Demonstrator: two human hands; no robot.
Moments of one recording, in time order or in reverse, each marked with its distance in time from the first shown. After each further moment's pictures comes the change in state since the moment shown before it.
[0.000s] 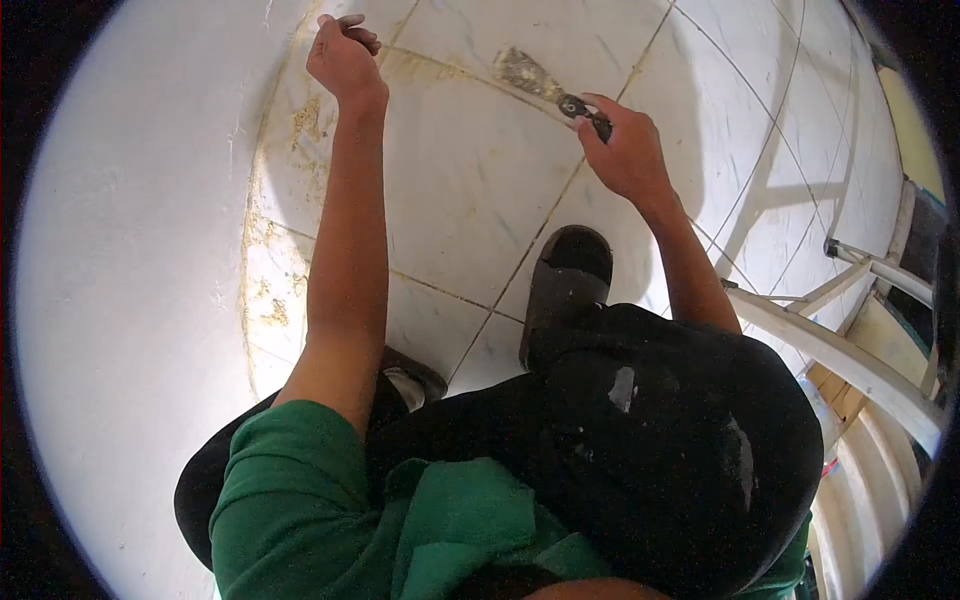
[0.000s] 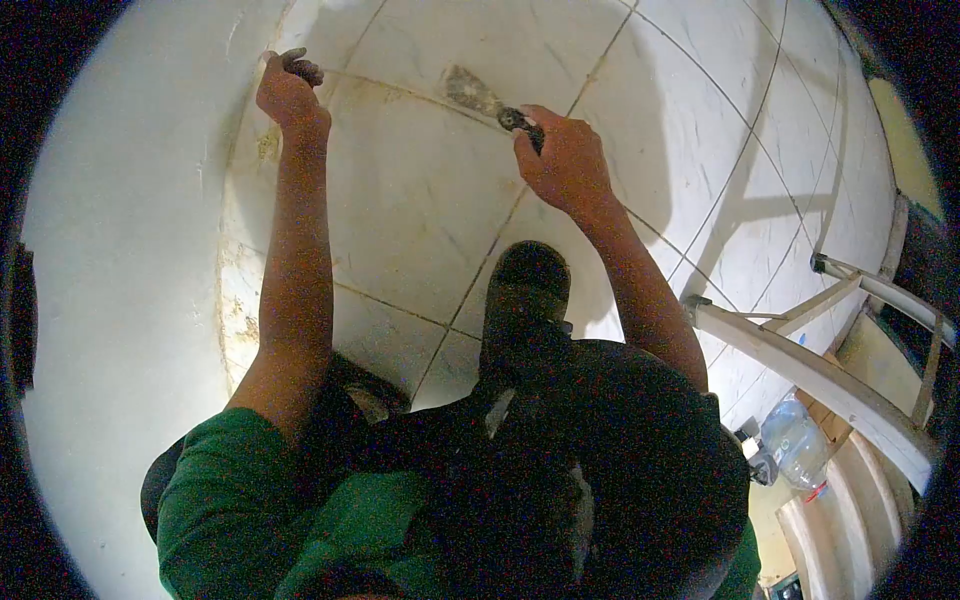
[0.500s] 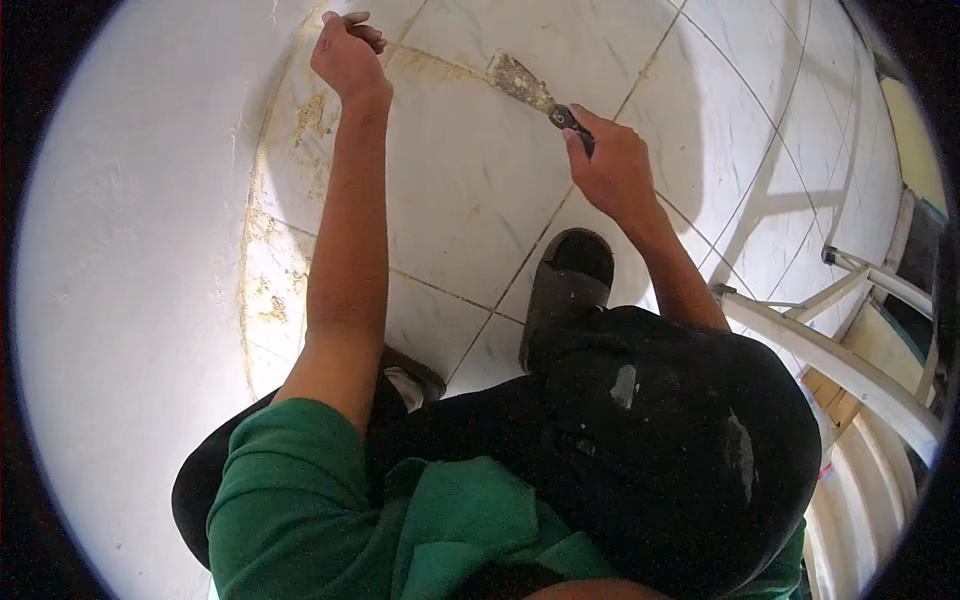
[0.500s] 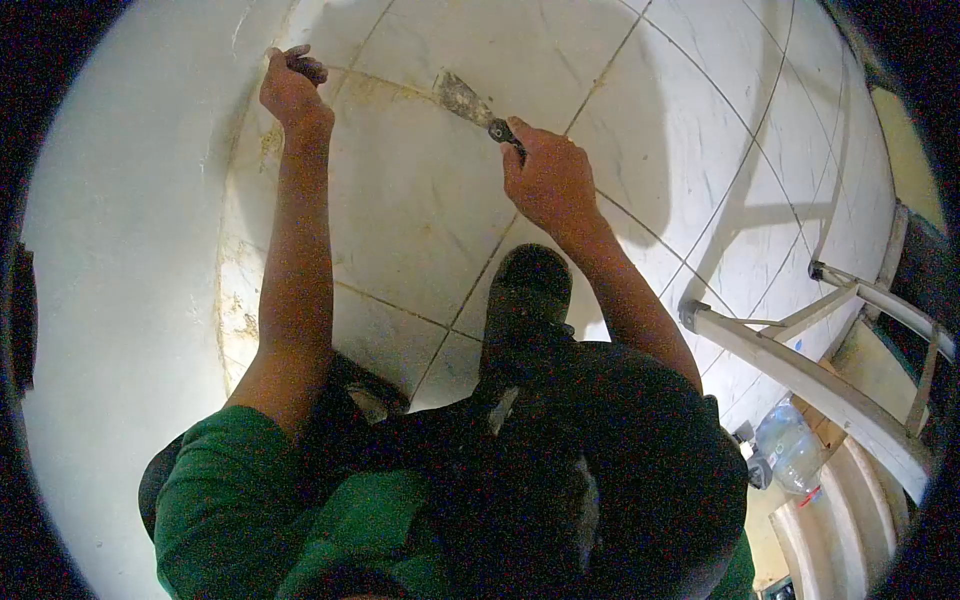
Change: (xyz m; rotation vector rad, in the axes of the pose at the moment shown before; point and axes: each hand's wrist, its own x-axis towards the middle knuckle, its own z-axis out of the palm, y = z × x) left_hand 0.006 -0.002 -0.003 0.025 -0.007 -0.008; right_hand -0.006 -0.018 0.013 -0.161 0.012 -0.041
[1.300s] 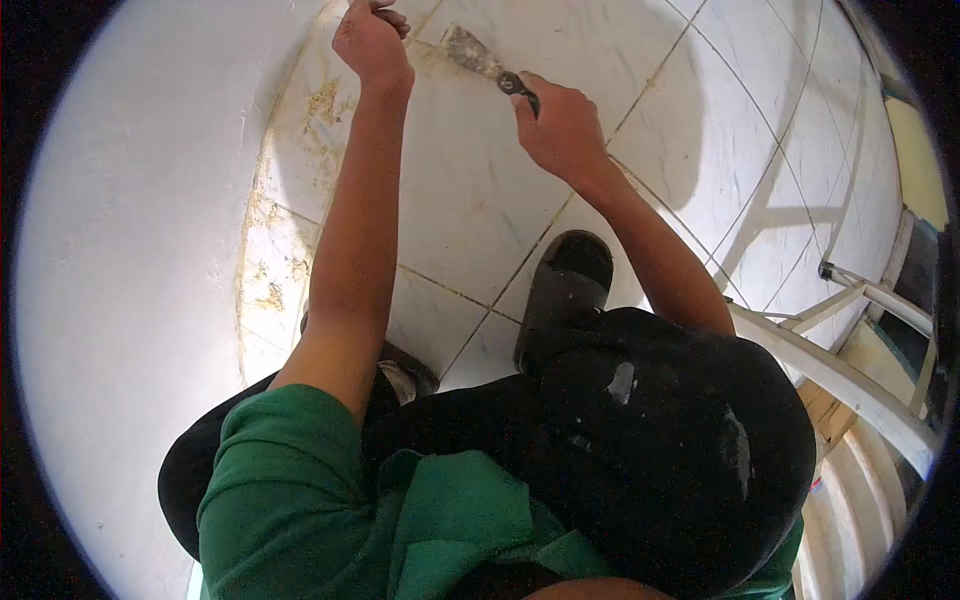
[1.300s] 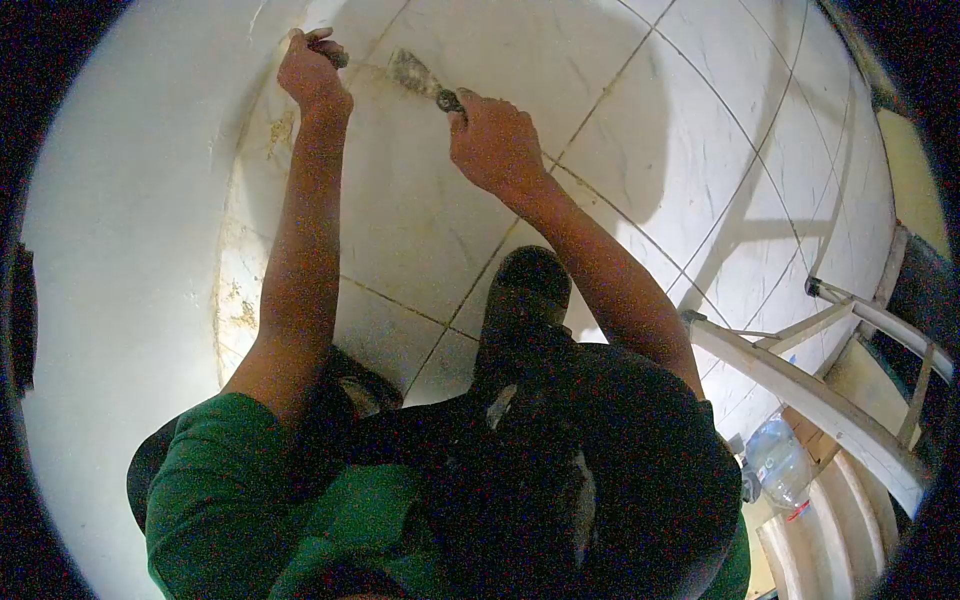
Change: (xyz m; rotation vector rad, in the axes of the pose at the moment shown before) left_hand 0.005 -0.003 0.006 -0.003 0.023 -0.021; right_hand 0.042 -0.033 0.037 0.034 -0.016 -0.120
